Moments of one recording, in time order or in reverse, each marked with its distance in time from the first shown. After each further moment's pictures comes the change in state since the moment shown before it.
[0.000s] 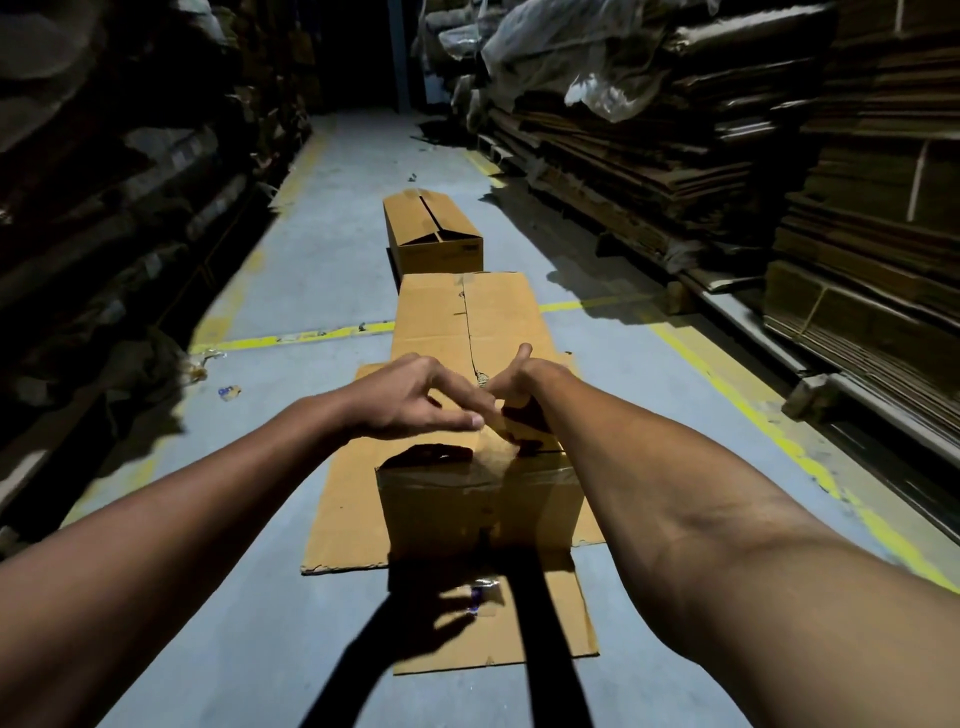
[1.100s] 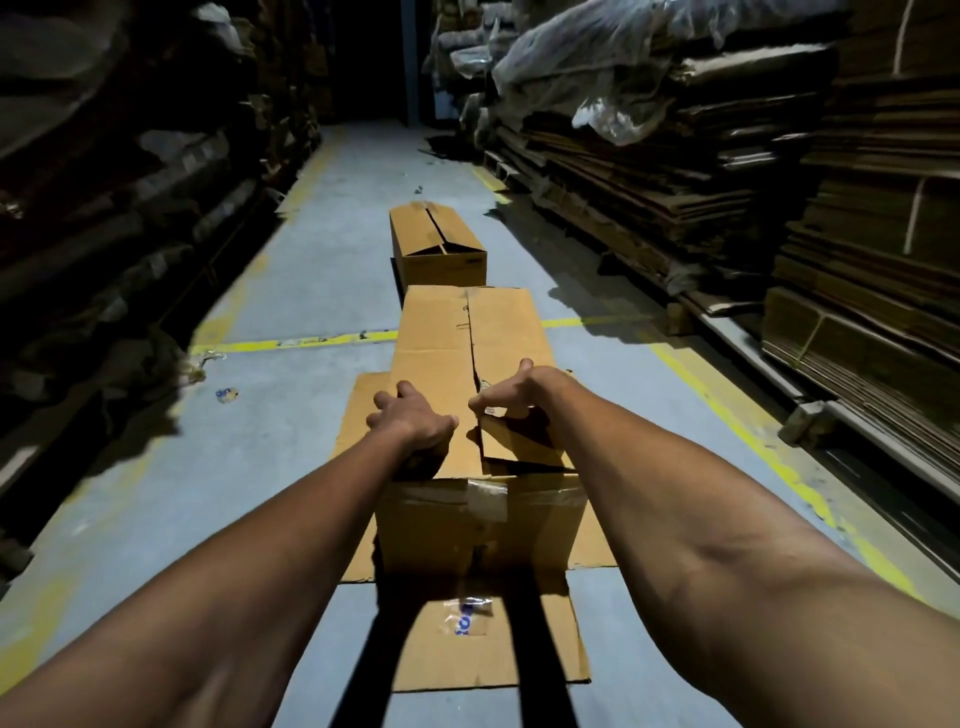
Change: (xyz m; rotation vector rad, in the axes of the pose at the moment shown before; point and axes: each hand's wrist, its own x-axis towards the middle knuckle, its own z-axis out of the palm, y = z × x) left_hand 0.054 -0.053 0.058 0.042 0.354 -1.098; right_hand -0.044 0.002 -0.021 -0.064 -0.059 -0.069
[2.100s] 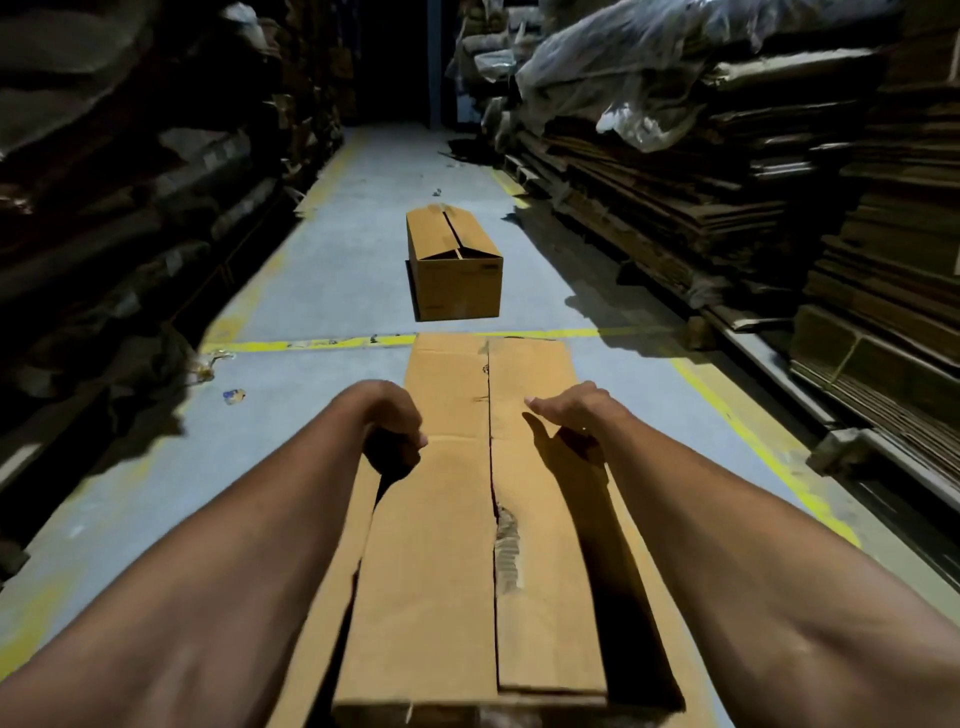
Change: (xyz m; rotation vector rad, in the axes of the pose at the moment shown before) left_hand 0.039 -0.011 -0.060 0.096 -0.463 0.045; right_hand 0.045 0.044 -0.010 0.250 0.126 0.082
